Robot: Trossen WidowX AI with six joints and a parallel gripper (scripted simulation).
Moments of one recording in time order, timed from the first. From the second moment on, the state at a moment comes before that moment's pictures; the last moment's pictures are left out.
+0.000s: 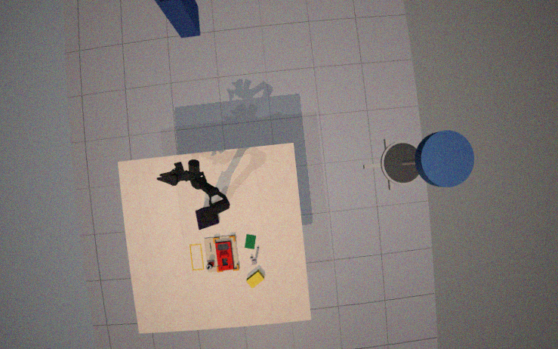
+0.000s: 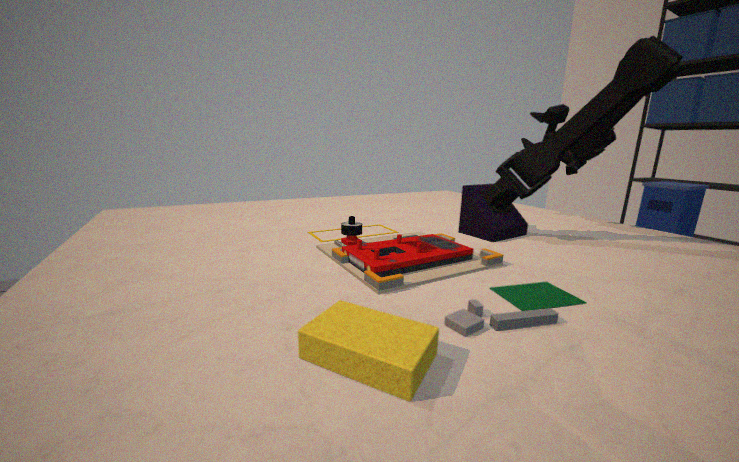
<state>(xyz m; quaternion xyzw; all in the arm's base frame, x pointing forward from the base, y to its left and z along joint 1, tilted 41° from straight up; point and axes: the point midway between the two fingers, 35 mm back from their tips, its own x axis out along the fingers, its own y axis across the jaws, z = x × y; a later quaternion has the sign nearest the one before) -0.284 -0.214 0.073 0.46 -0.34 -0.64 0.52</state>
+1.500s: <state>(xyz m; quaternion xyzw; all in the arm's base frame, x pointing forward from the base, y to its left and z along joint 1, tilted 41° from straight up) 0.193 -0.338 0.012 0.81 0.22 -0.31 0.44</state>
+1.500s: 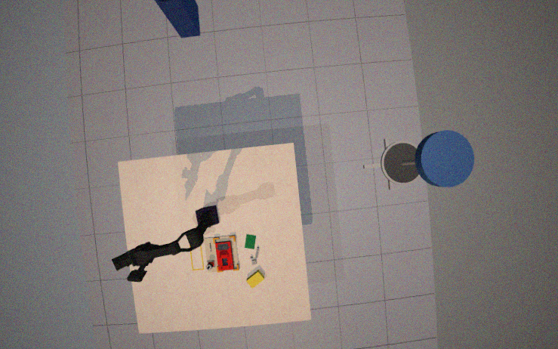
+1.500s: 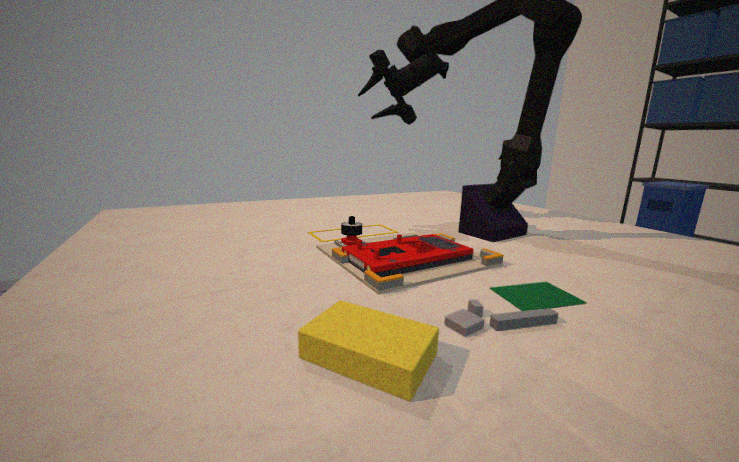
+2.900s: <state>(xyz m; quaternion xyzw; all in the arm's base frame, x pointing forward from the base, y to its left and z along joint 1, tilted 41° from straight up) 0.368 -0.050 0.005 0.63 0.65 -0.30 0.30</state>
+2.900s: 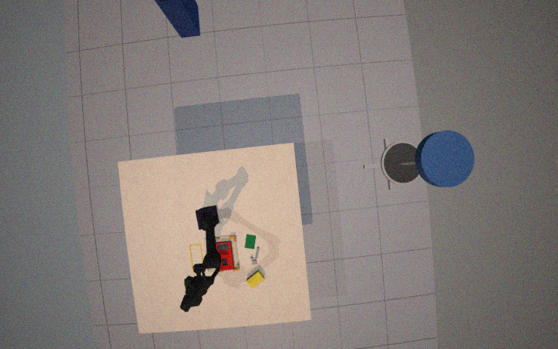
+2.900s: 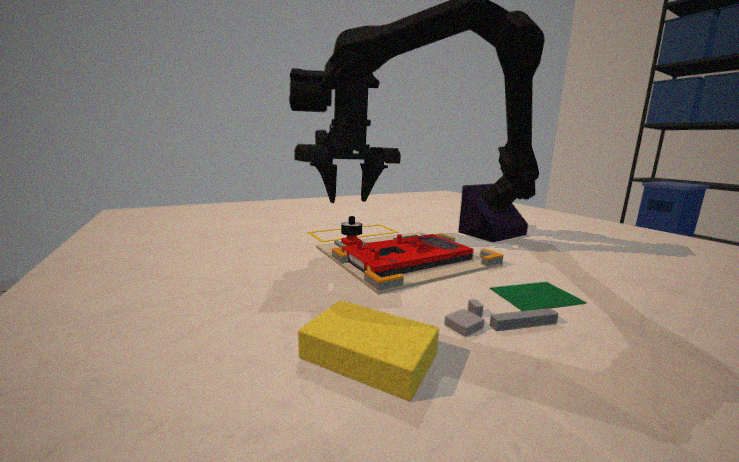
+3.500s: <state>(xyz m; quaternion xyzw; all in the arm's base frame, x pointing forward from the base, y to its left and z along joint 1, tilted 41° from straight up) 0.360 -0.016 -0.031 0.63 0.65 -0.30 0.29</state>
